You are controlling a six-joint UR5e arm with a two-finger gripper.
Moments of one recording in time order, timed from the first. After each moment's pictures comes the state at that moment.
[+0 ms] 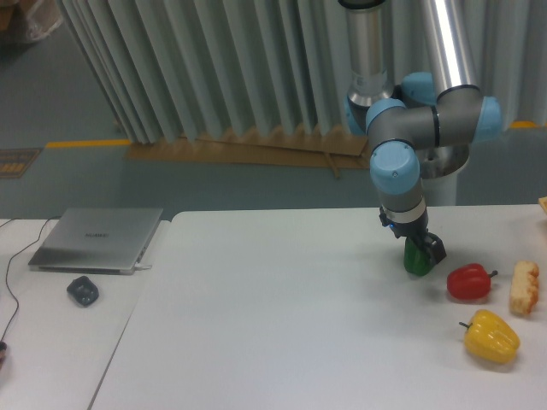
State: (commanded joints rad) arm 2.28 -1.75 -1.88 -1.30 1.71 0.94
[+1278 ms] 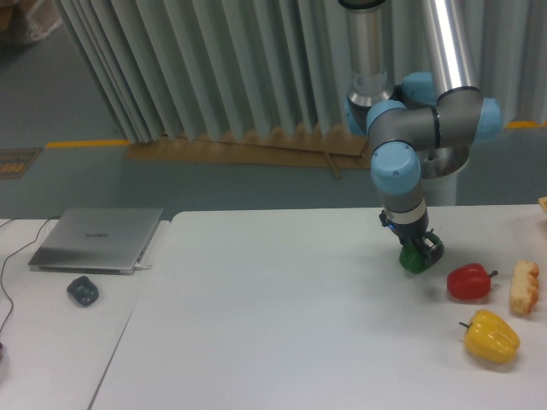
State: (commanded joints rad) arm 2.29 -1.74 -1.85 -1.29 1.70 1.02
